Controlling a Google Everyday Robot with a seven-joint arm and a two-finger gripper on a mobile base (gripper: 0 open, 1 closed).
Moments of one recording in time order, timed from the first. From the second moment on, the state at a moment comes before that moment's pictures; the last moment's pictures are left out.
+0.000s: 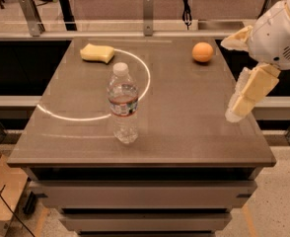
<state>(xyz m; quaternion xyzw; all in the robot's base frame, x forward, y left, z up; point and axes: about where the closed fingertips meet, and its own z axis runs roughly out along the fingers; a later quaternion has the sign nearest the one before) 0.485 -0.164 0.973 -0.64 0.71 0.06 0.27</state>
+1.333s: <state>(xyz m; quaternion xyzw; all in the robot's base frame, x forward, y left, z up) 0.614 -0.059 0.970 -0.58 0.66 0.18 0.45</state>
